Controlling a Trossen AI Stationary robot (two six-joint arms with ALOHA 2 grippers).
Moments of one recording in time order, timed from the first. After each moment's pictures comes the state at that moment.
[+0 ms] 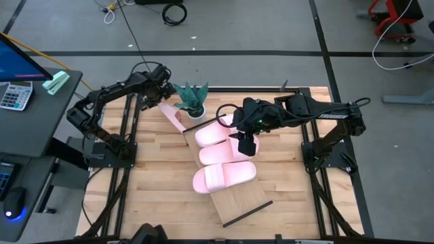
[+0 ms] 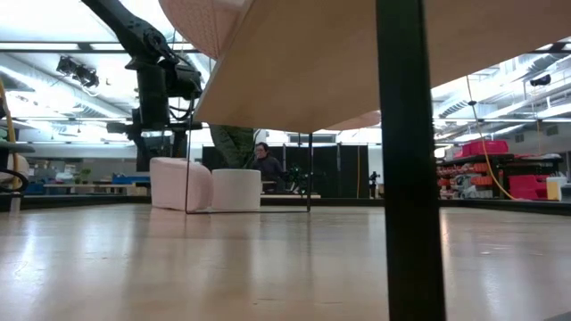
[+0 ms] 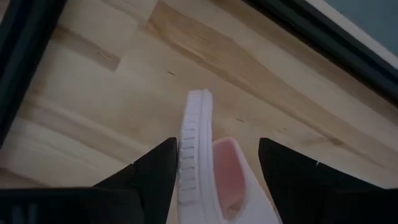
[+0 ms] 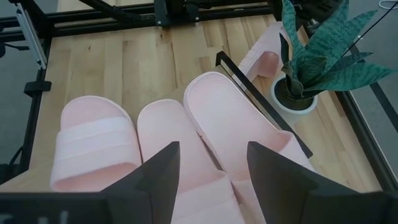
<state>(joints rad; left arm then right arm) 0.92 1.52 1.04 -0.82 -0.12 -1.16 0.09 1.60 1.88 -1.06 0.15 0.20</state>
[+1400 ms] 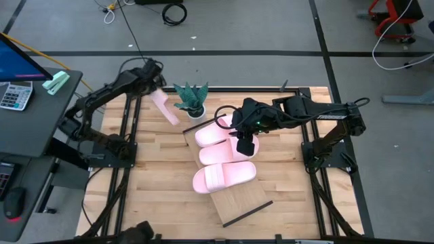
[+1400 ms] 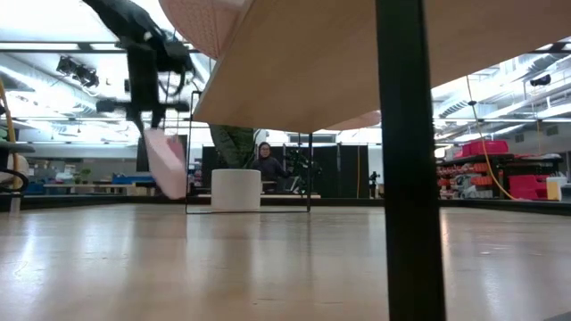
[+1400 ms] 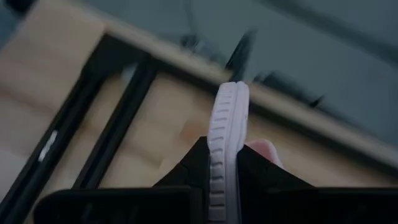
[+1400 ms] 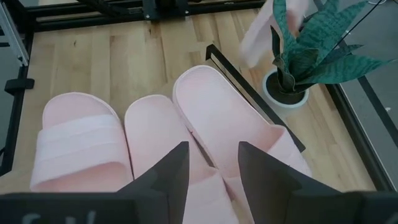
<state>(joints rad) 0.95 1.37 1.06 -0.81 -0.44 -0.99 0.09 1.60 1.85 -1.05 0.19 0.21</state>
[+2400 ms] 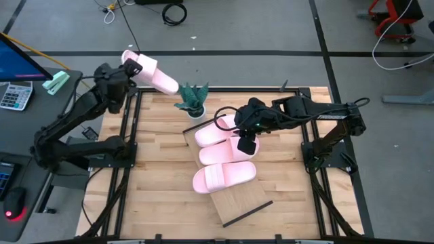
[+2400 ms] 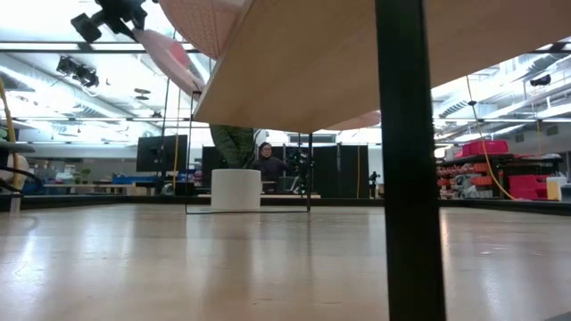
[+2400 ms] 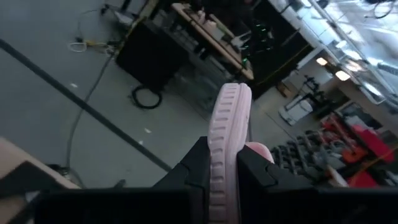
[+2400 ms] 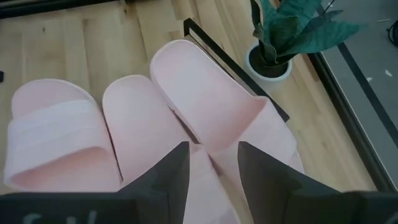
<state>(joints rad) 0.58 0.83 1.06 -0.53 -1.00 -1.03 0.09 1.60 1.85 -1.14 0.24 0.29</state>
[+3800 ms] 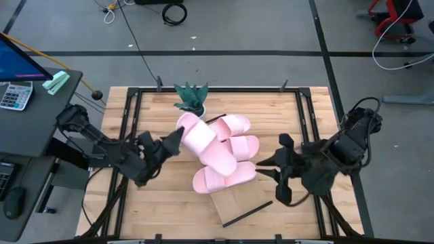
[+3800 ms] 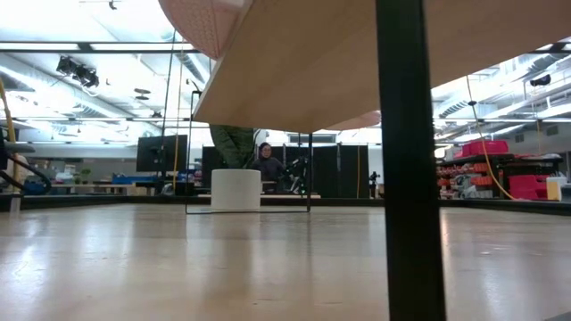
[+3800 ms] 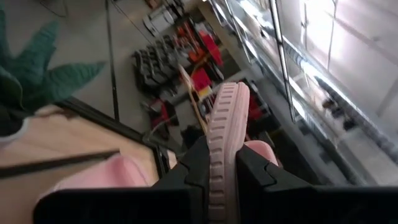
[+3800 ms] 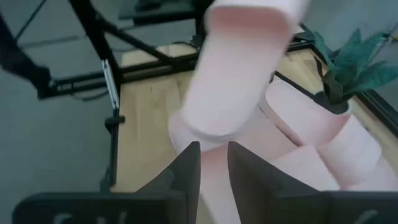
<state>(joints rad) -0.62 1.30 1.06 0.33 -1.57 -1.00 0.71 1.49 1.85 -1.08 0.68 0.67</state>
